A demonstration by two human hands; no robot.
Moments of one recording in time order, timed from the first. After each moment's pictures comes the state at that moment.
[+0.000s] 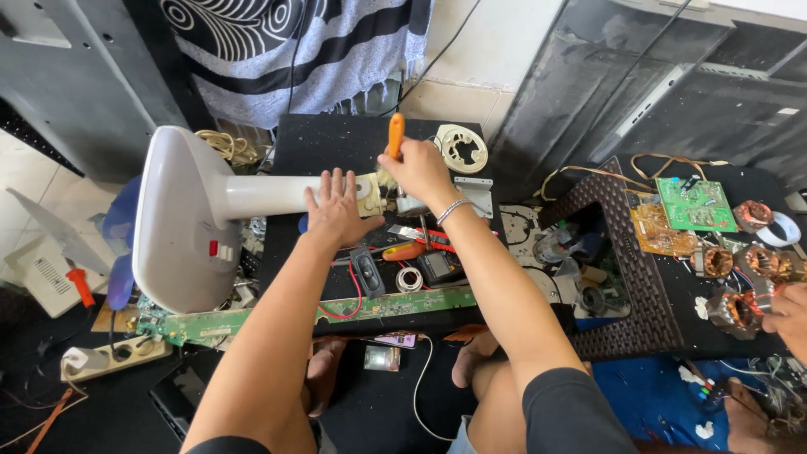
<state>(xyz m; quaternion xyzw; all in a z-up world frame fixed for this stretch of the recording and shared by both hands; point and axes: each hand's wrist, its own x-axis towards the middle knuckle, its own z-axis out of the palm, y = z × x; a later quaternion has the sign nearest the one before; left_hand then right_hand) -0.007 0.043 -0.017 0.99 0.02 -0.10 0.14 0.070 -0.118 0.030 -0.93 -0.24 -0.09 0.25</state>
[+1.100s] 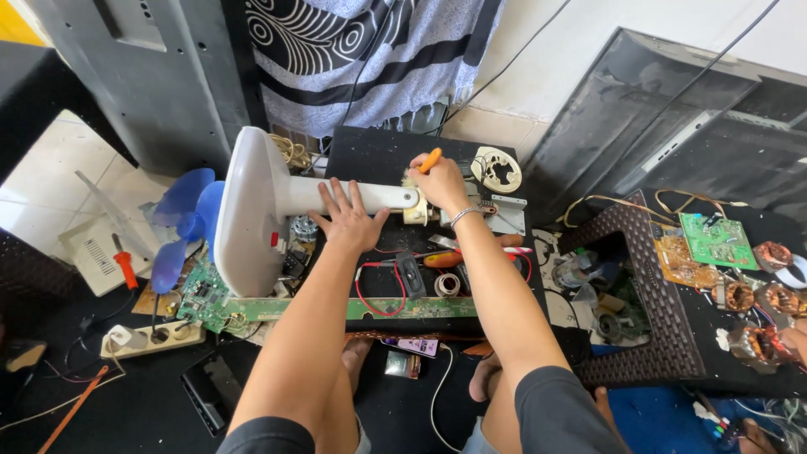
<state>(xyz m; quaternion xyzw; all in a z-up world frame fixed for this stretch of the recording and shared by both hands) -0.040 0.094 -0.008 0.96 0.16 -0.10 0.21 0.088 -0.072 0.008 -0.93 -0.19 -0.09 0.30</state>
